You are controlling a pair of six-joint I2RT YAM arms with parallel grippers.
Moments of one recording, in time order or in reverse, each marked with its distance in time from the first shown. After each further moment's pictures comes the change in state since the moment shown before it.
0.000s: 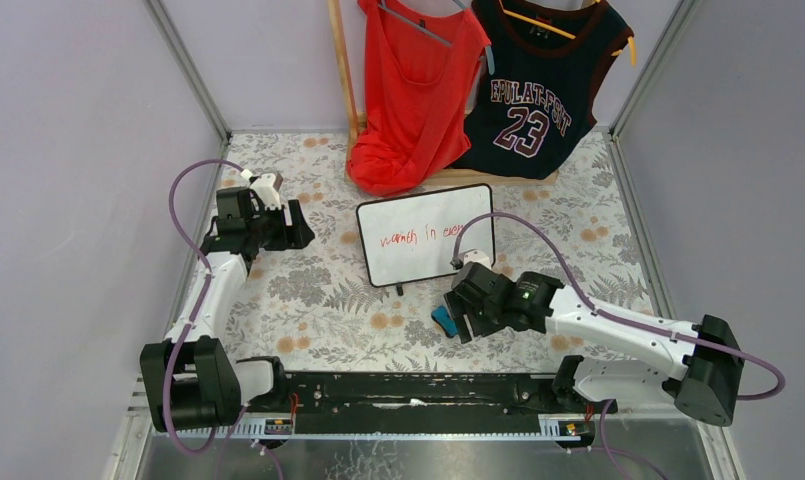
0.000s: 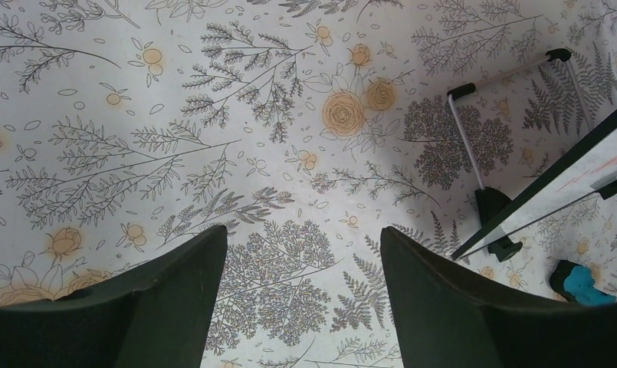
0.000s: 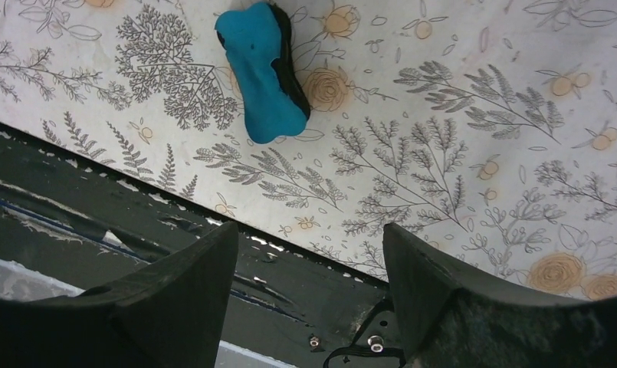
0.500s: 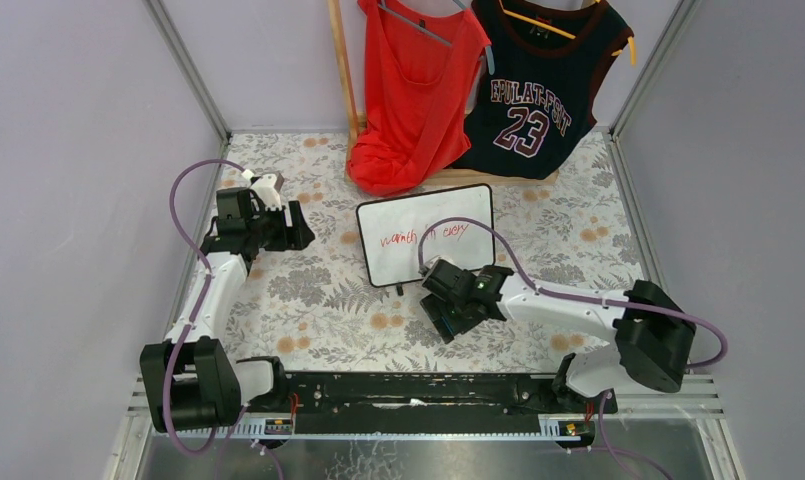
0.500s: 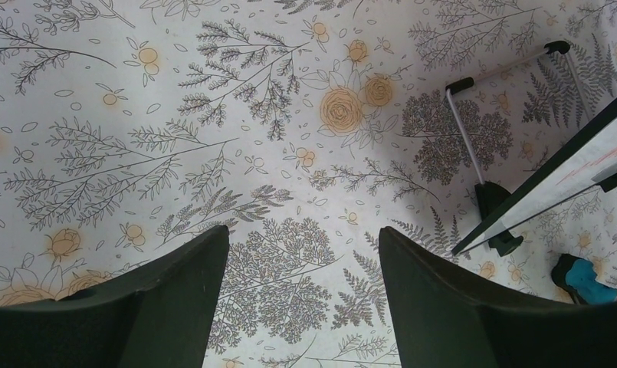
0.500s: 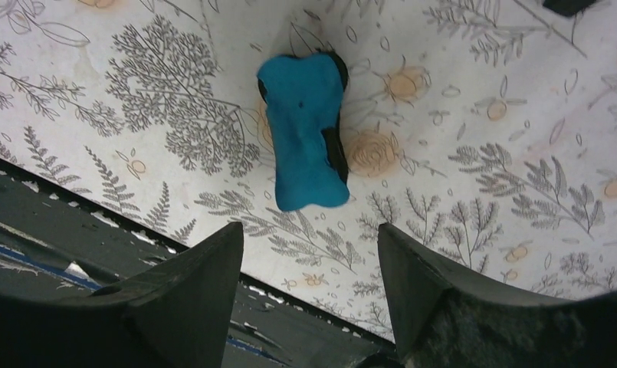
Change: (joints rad) left arm 0.000 0.000 0.000 -0.005 0.011 0.017; right arm 0.000 0.270 0.025 0.157 -0.078 -0.159
